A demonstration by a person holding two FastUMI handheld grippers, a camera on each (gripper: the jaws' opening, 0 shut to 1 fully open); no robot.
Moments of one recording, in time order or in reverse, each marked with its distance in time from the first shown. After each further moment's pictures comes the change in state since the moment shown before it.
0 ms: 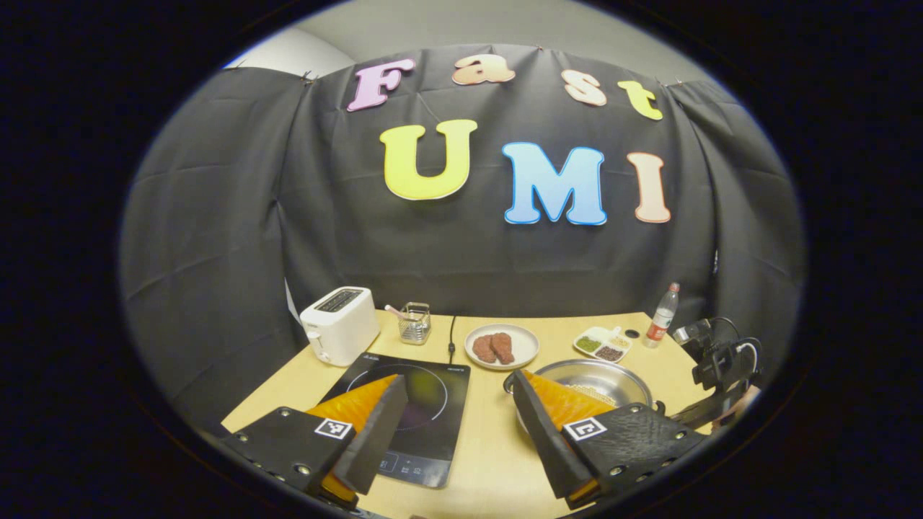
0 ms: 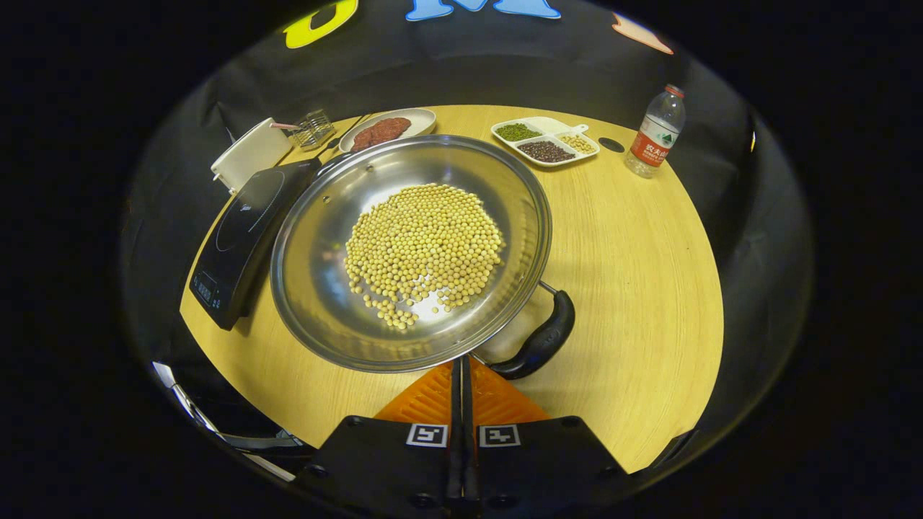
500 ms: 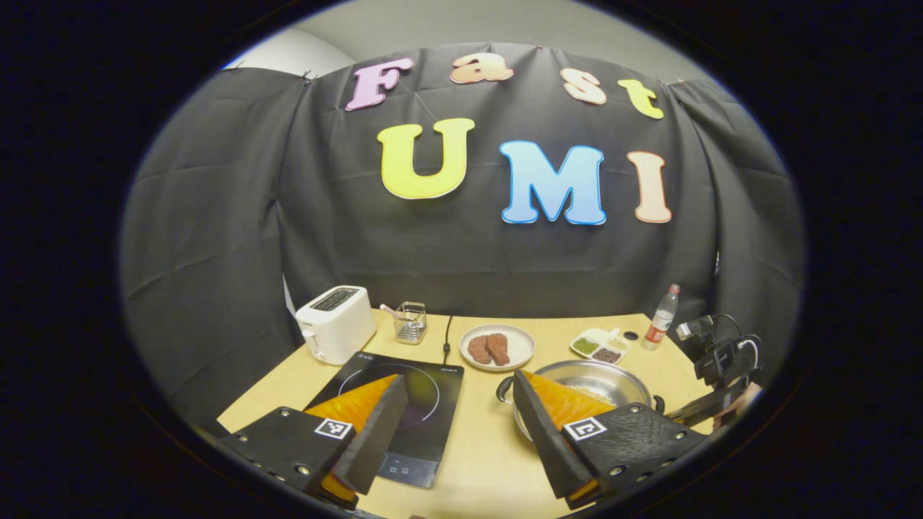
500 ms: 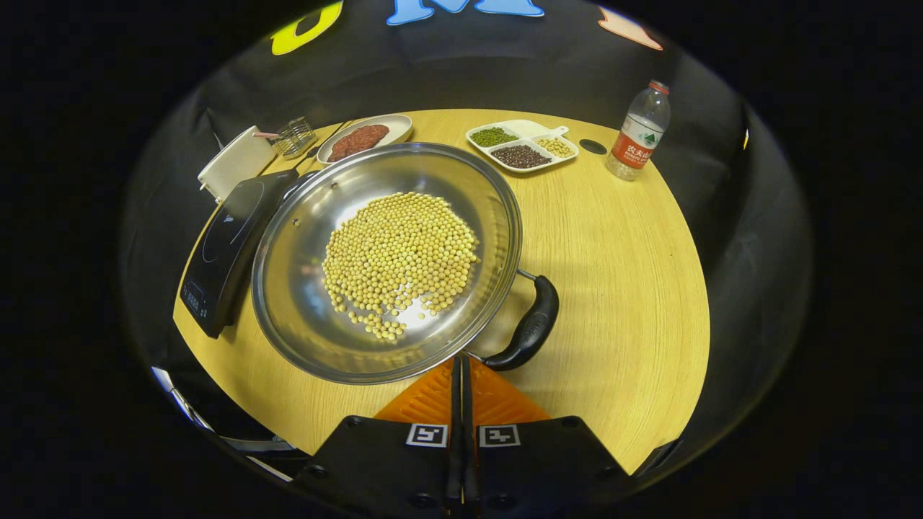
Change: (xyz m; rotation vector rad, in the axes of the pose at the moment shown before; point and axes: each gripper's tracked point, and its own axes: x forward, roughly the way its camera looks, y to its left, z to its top) left arm 0.007 -0.015 0.000 -0.009 0.001 0.015; right arm 0.005 -0.029 0.013 0.021 -0.017 -0.028
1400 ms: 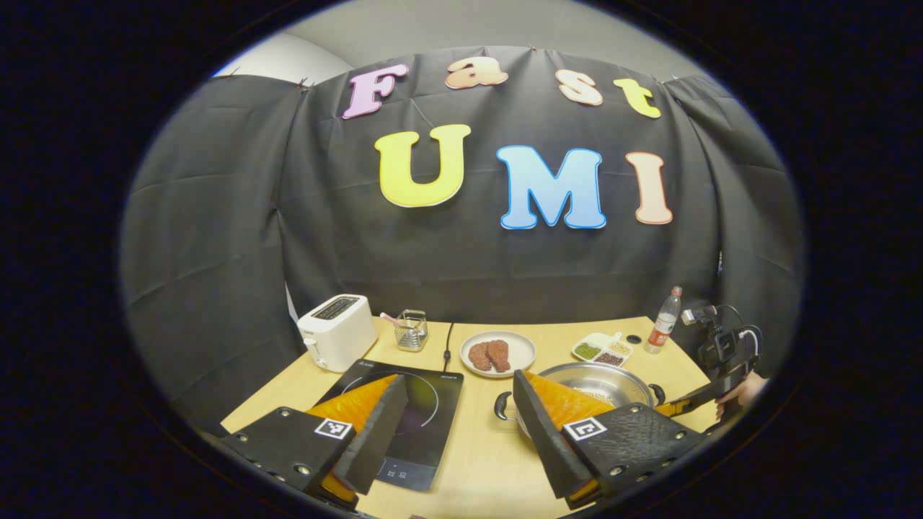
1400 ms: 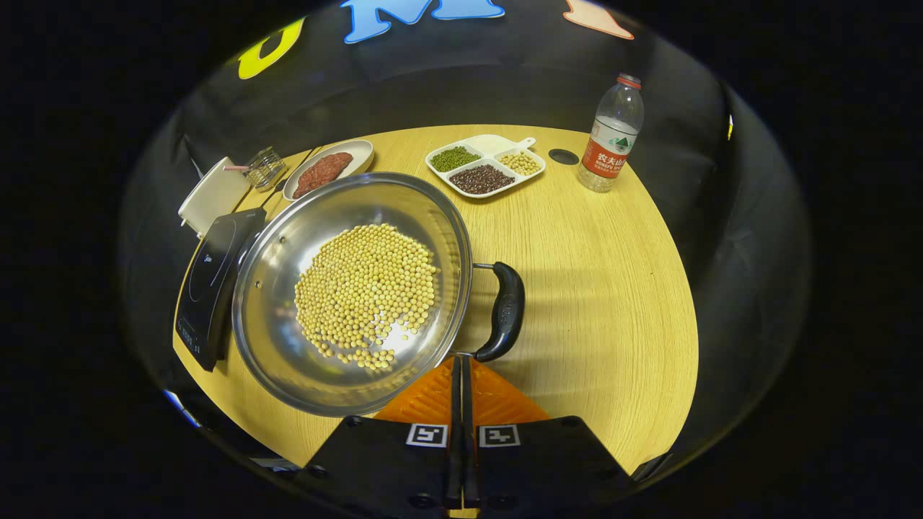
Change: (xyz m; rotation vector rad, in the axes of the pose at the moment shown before) left arm 0.002 -0.012 0.009 0.020 -0.022 0.016; right arm 0.012 -0.038 0.040 0.079 -0.063 -0.026
